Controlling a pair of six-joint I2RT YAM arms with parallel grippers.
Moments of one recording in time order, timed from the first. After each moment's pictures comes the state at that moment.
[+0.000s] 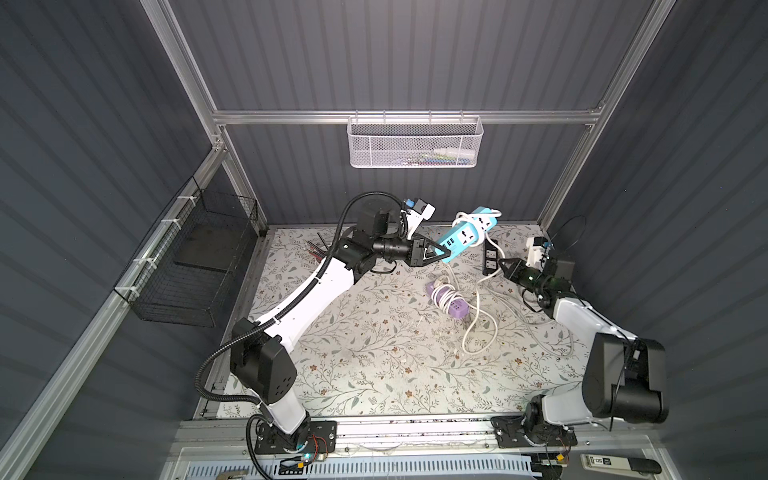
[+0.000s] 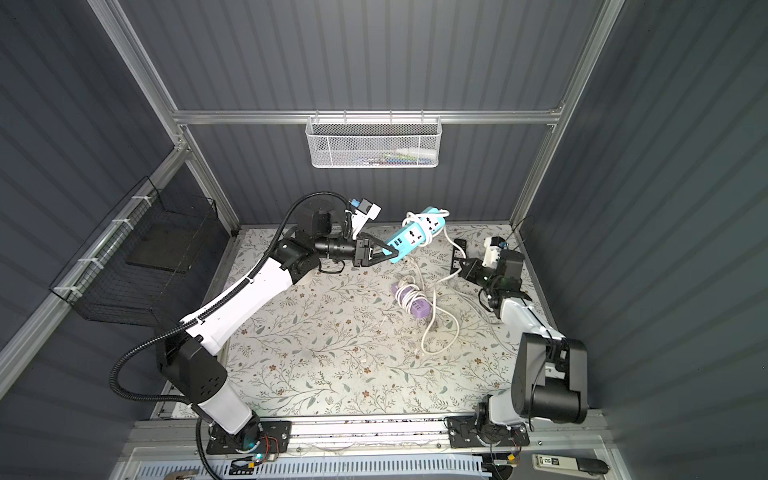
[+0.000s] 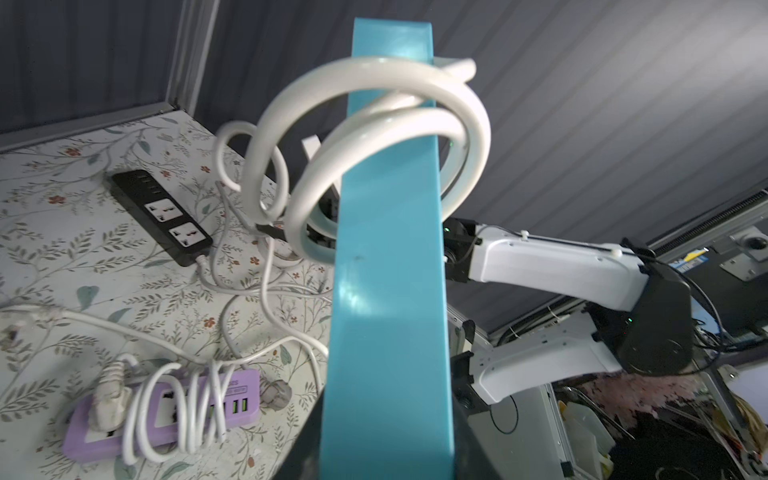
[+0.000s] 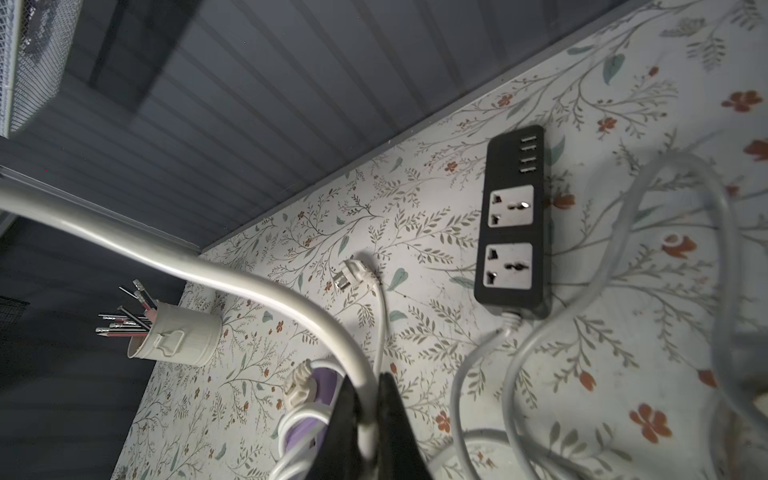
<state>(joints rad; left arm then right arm) -0.65 1.68 1.64 -0.28 0.91 -0.36 -0.15 1.48 0.86 0.18 -0.54 0.45</state>
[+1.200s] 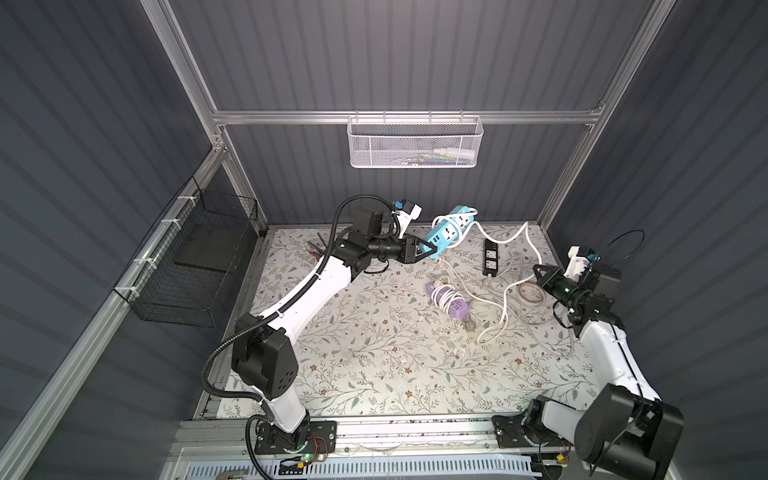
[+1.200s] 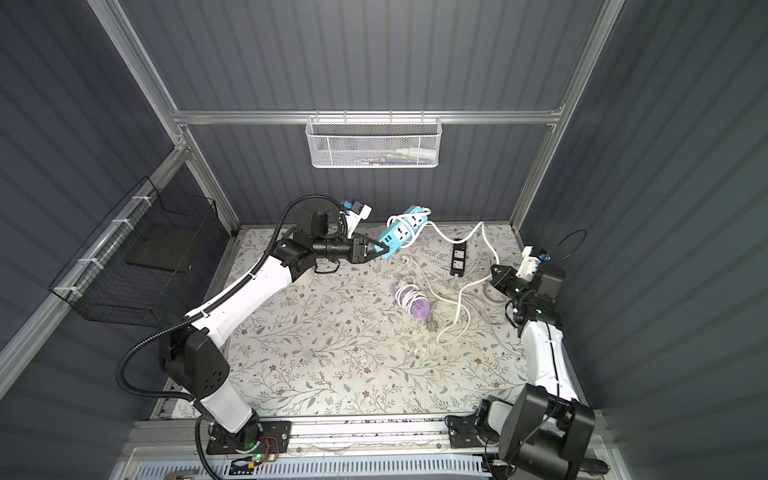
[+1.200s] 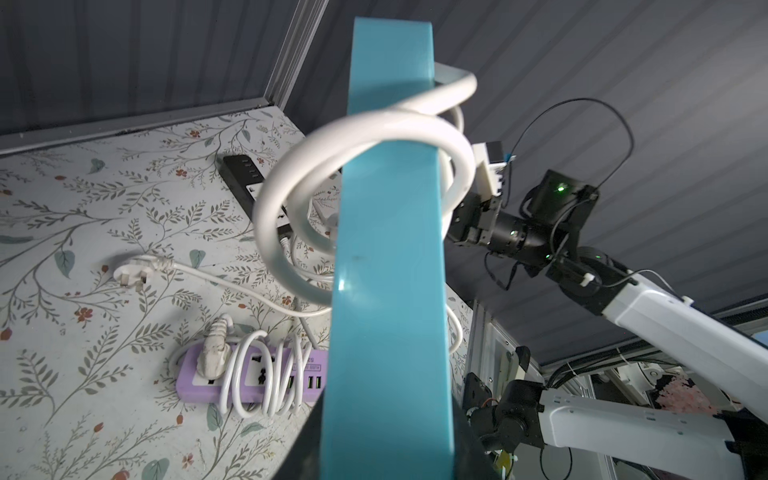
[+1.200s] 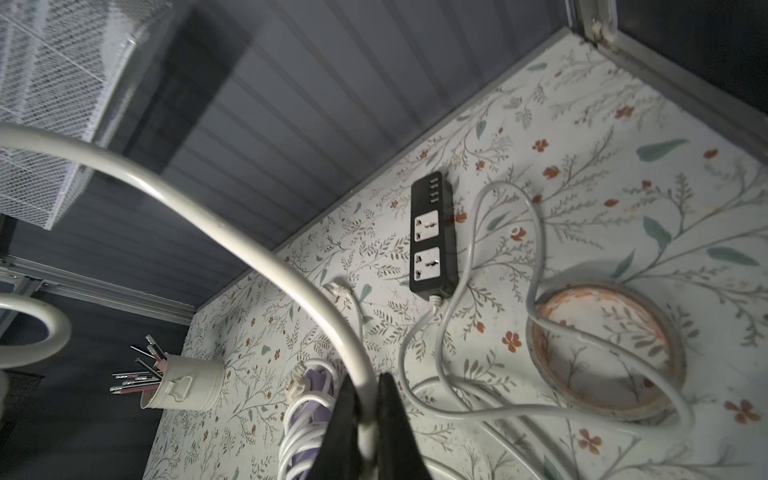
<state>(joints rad) -0.57 1.70 1.60 -0.29 0.77 -0.35 -0.40 1.19 0.73 -0.02 -0.60 0.48</state>
